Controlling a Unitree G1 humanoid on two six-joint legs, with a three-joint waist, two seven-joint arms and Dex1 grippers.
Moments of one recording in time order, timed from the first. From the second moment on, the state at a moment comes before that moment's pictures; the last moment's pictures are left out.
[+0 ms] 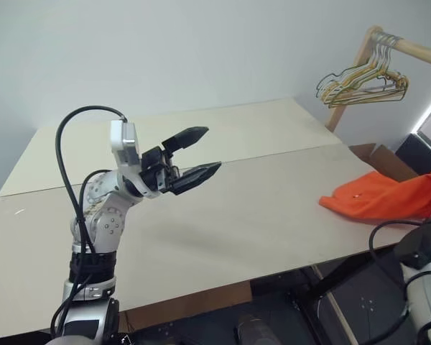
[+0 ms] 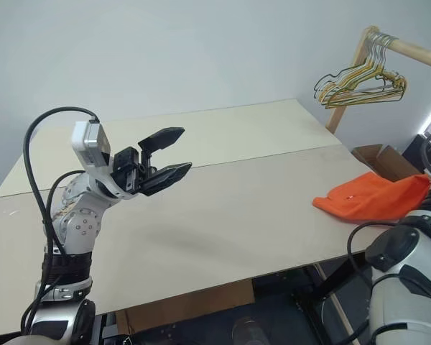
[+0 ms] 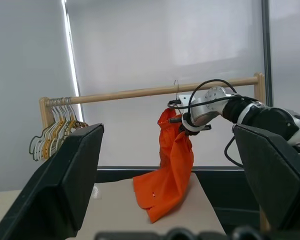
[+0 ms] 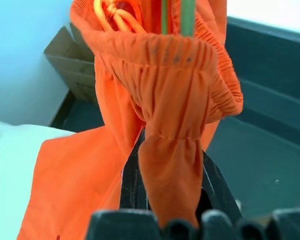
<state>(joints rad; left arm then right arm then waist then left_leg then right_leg) -0.51 0.36 0.13 -0.15 -0.75 0.34 -1.08 -1.05 -0.76 -0.80 0.77 0.08 0.86 -0.46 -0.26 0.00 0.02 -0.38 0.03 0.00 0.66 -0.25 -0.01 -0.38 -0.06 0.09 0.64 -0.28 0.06</state>
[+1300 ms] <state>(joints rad) -0.49 0.36 0.11 -0.17 -0.75 0.34 -1.12 -1.09 -0.74 -0.56 0.77 0.15 0.79 -0.68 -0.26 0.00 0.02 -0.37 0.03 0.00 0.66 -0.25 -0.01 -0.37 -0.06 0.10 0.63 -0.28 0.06</state>
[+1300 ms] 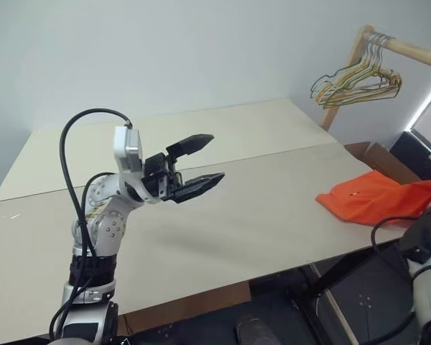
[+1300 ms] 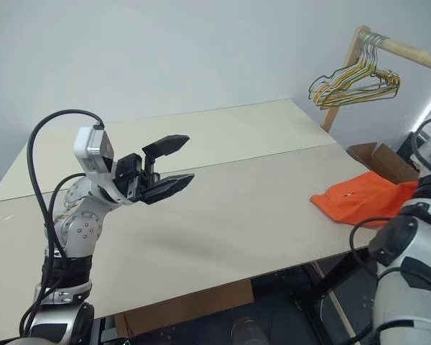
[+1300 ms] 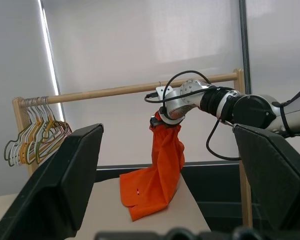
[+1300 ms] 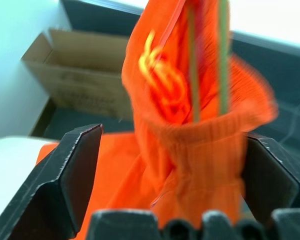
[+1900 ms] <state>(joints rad) -0.47 0.38 0.13 -0.19 -0.79 0.34 -1.13 -0.88 -0.57 -0.08 0.27 -0.22 0.57 -0.59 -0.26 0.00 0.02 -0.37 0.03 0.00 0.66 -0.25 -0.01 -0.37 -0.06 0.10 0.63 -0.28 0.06</state>
